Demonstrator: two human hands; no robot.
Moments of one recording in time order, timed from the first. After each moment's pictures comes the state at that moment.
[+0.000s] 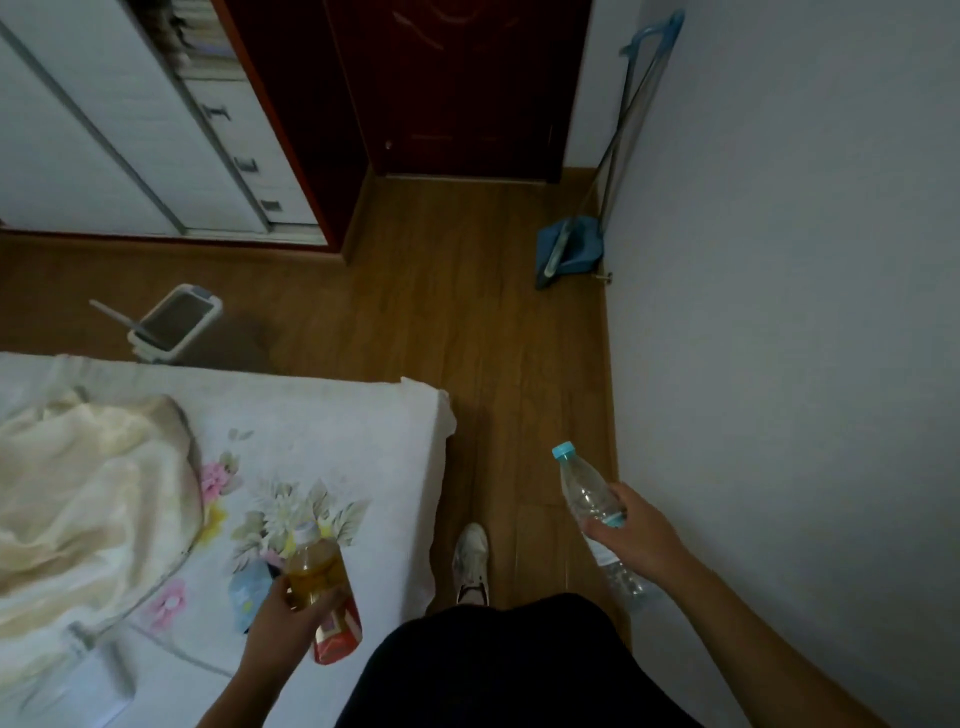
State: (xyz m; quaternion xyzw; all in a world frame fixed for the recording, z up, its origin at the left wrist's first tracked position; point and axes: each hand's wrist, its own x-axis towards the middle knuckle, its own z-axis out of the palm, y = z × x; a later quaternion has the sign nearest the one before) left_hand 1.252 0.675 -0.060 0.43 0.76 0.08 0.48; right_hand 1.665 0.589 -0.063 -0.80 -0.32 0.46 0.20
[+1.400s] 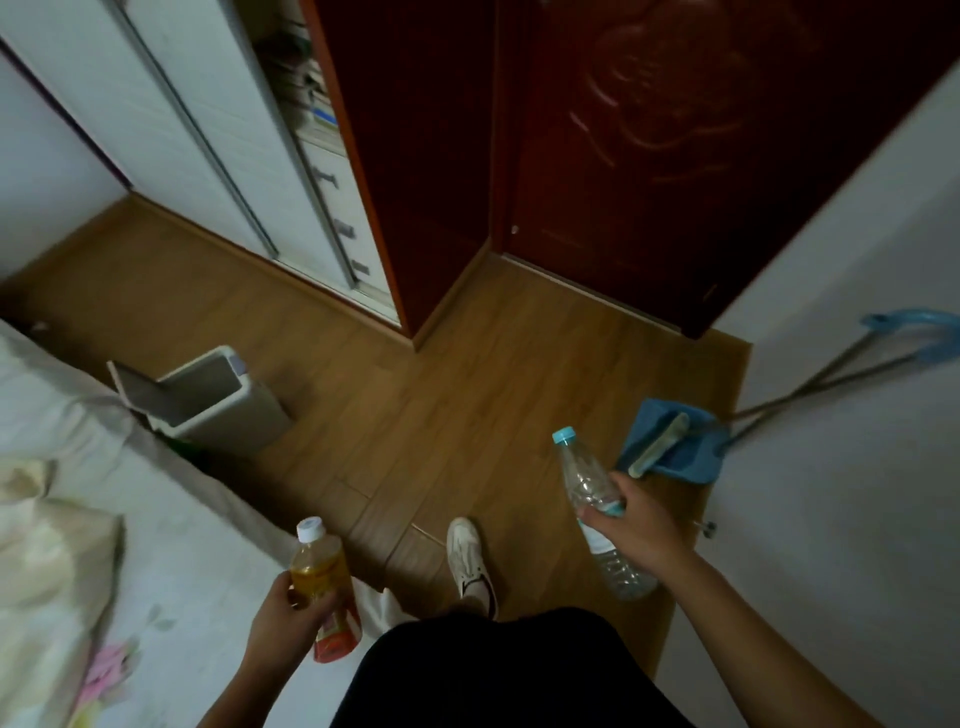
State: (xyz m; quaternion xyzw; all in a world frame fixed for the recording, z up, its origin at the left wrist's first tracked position) left_hand 1.460 1.164 -0.067 0.26 0.83 0.16 0.46; right_hand 1.860 1.271 -0.040 -0.71 -0.47 0.51 0.13
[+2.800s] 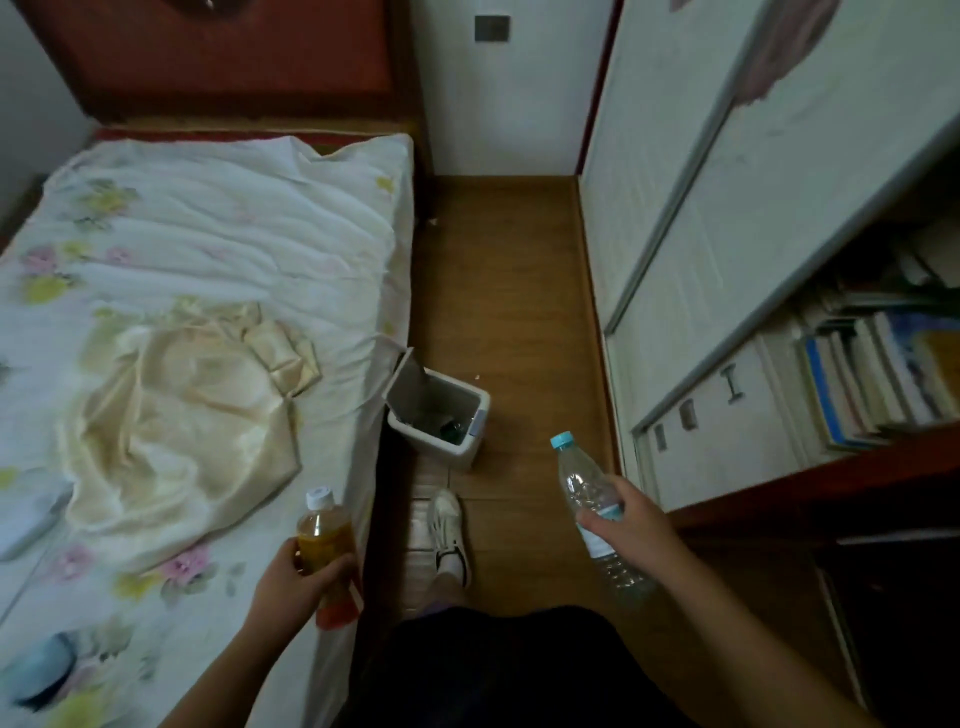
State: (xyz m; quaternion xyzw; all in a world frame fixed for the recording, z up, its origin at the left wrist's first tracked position) left_hand 1.235 1.392 -0.056 -0.14 0.87 0.37 0.29; right_hand 1.362 1.782 -0.050 -0.38 -0.77 0.48 -0.17
